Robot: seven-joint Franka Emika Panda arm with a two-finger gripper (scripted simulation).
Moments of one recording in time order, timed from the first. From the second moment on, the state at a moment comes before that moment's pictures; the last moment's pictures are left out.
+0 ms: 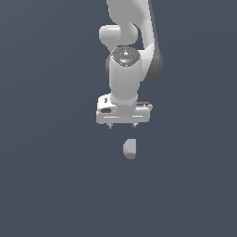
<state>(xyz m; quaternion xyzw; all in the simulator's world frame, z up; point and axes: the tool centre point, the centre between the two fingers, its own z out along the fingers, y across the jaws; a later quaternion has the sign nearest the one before) 0.011 0.017 0.190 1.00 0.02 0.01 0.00</state>
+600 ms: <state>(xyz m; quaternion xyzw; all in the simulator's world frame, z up) 0.005 0.042 0.184 1.00 0.05 0.00 0.00</state>
